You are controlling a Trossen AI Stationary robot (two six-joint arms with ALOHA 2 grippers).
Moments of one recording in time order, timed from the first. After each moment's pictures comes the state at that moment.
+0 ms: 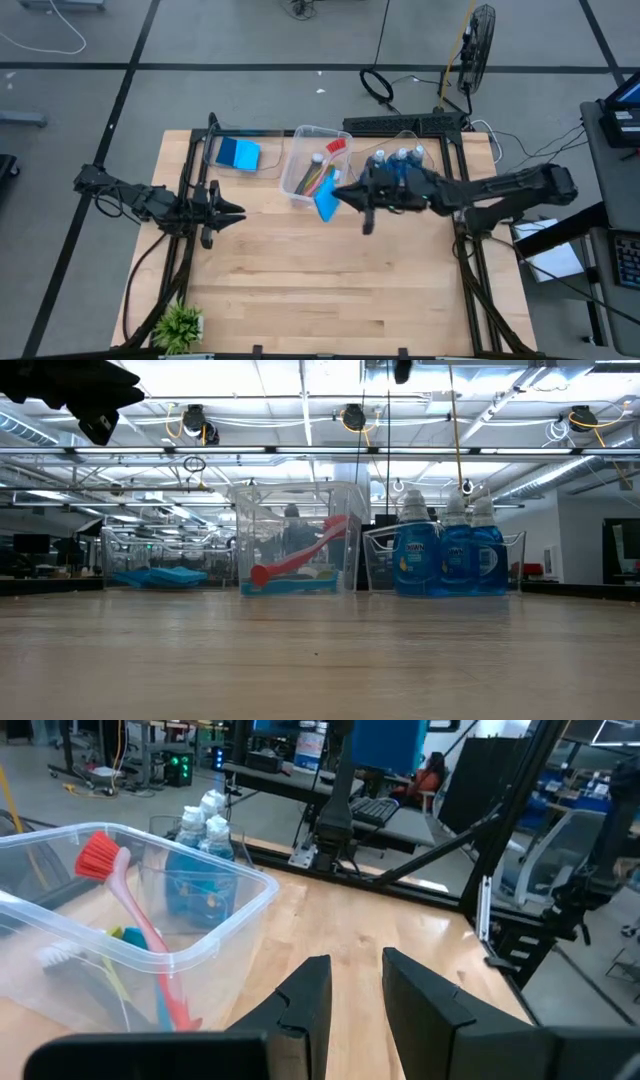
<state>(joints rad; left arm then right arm) -0.39 0.30 0.34 -0.14 -0.42 -0.29 0.08 1.27 0.93 0.38 0.16 0.25</state>
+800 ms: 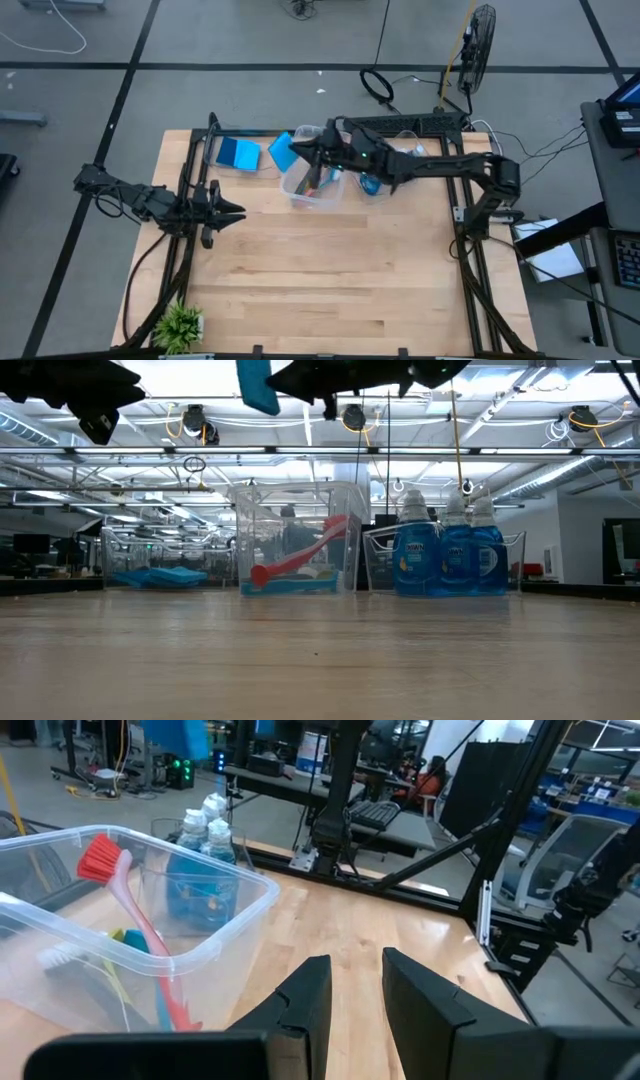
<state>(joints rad) -0.39 0.30 0.34 -0.13 -0.42 -0.29 -0.20 1.72 1.32 0.47 0.02 0.07</state>
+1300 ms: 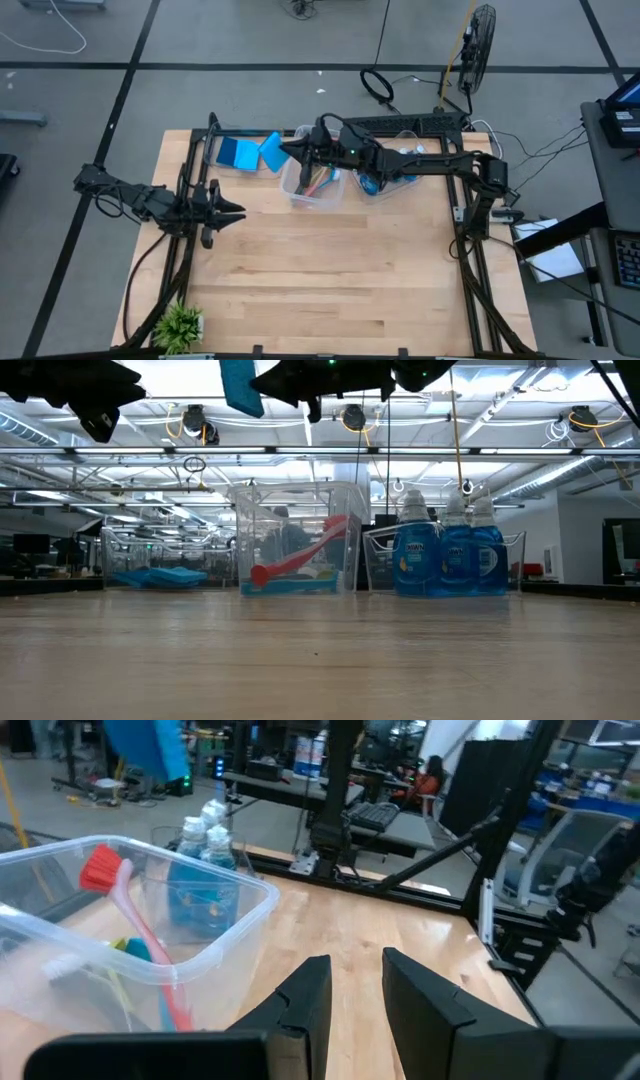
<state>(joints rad) -0.39 0.30 0.34 -0.12 -0.42 -0.26 -0.21 1.81 1.44 0.44 -0.03 0.08</state>
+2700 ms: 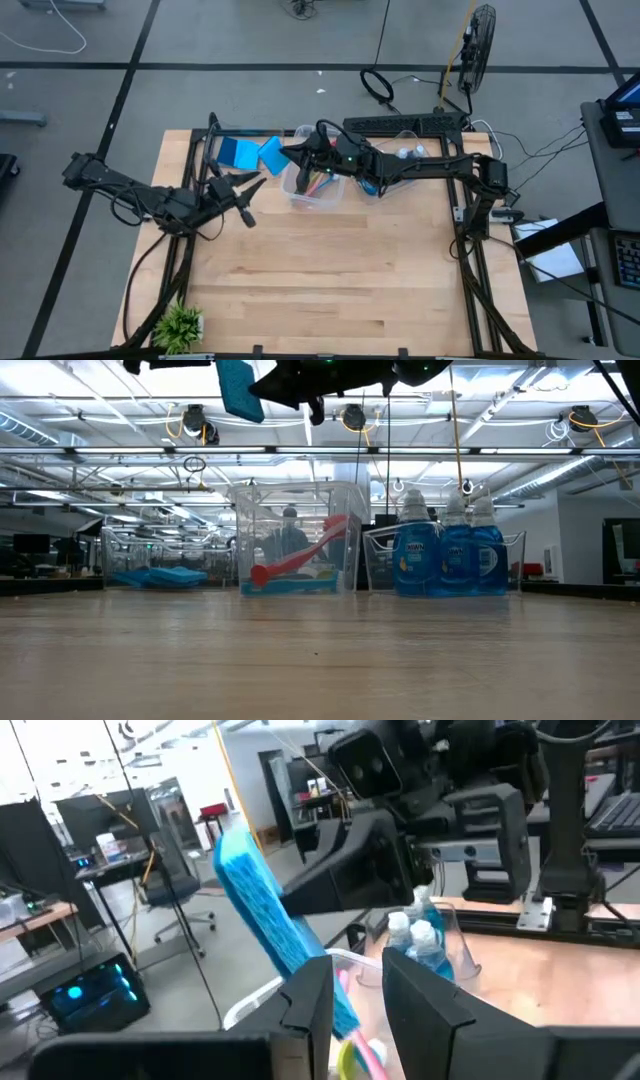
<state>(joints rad) -0.36 0.86 0.65 0.23 -0.97 0.20 -0.17 1.81 1.44 0.39 0.08 0.10</state>
